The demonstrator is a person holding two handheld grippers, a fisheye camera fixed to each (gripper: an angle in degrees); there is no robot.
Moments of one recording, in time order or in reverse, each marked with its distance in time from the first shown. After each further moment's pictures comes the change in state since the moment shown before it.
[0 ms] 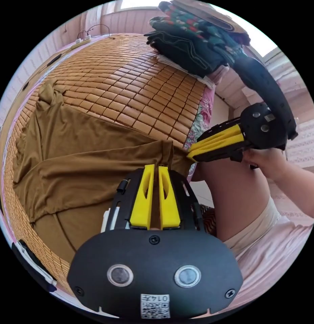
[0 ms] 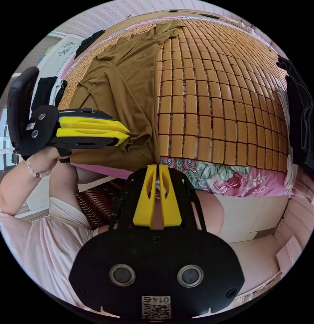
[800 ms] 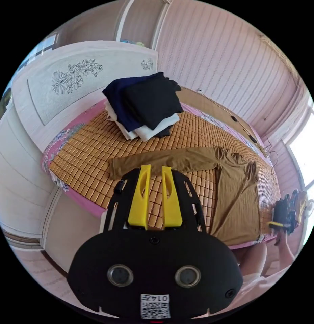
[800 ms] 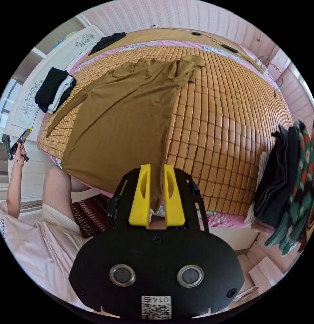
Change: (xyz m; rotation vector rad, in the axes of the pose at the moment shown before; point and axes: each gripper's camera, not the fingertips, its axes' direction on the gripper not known) left arm -0.277 0.667 -0.235 0.617 -0.483 -1.246; right arm -0.075 -0.087 -0.091 0.144 0.206 -0.232
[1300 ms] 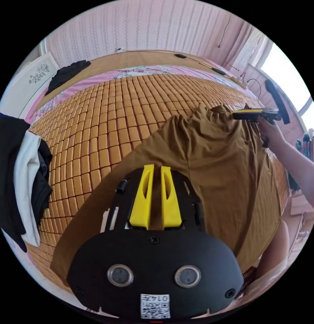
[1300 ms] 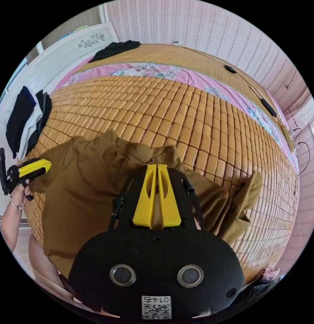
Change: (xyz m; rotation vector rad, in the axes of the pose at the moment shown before) left arm 0.216 -0.102 0.342 -0.263 0.151 0.540; right arm -0.030 -0.274 0.072 0.203 0.075 -0.063
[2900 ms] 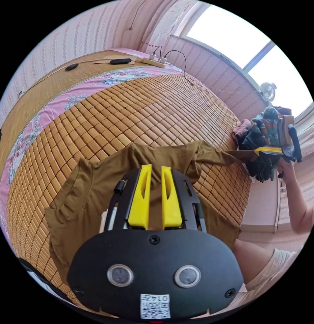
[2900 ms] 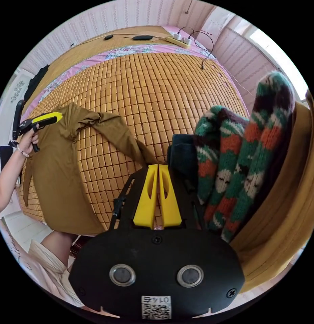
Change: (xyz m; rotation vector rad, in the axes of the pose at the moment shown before) left arm 0.338 -0.127 0.333 -0.114 0.361 0.468; right arm 0.179 0.291 -0.261 -0.308 0.192 0.529
